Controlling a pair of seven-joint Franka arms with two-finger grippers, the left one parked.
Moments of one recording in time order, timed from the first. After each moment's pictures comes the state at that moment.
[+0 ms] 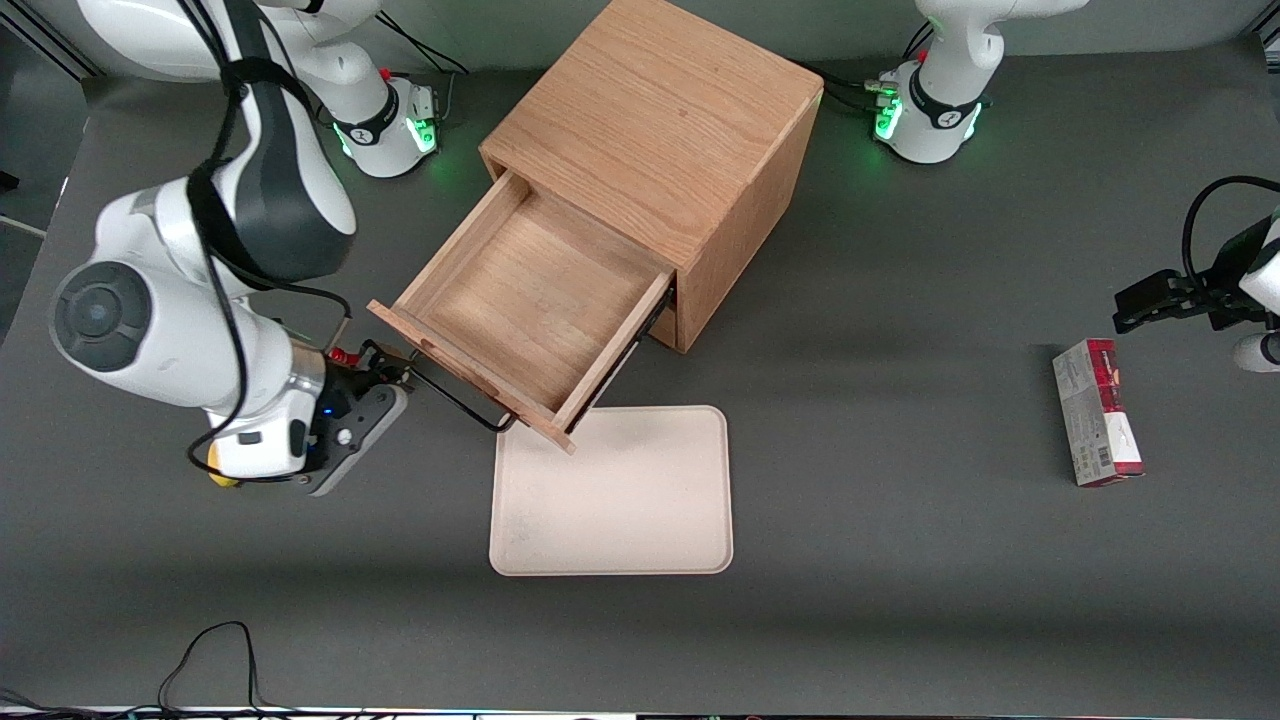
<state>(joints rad) 0.41 0.47 -0.21 -1.23 0.17 1.66 -0.58</state>
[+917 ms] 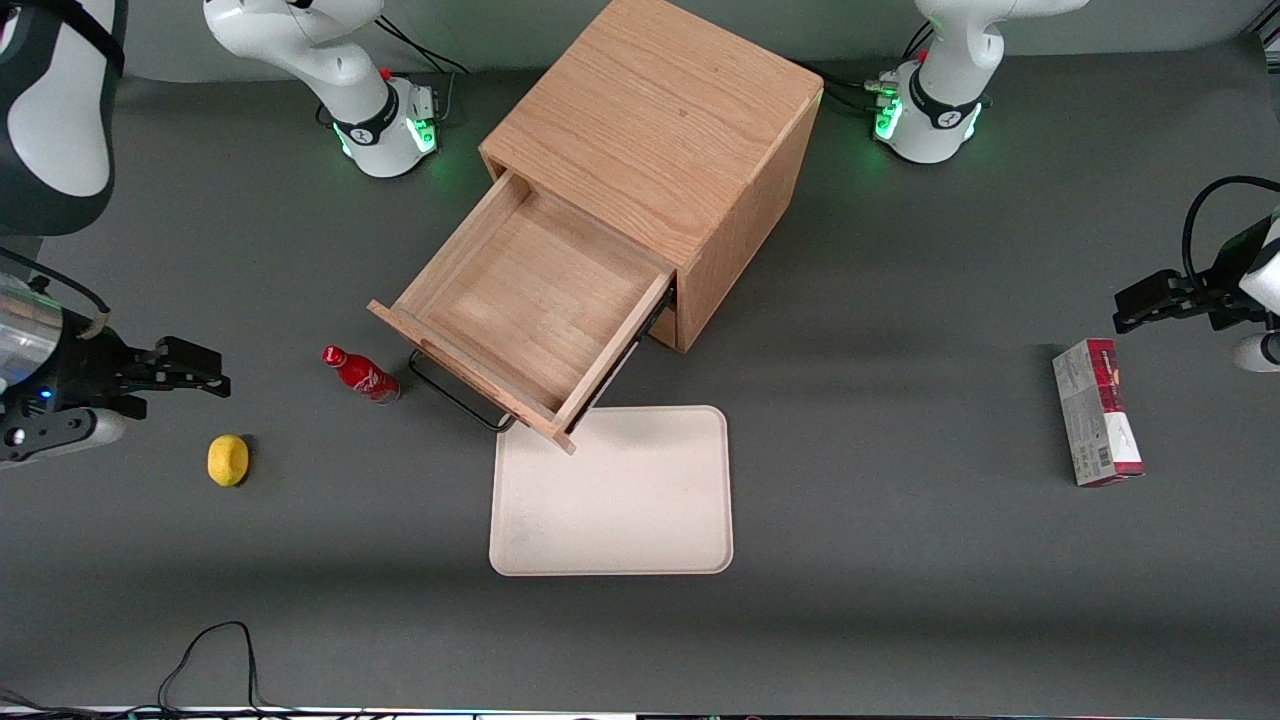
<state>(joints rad) 0.33 0.34 -0.39 -1.23 0.17 1.54 -0.23</state>
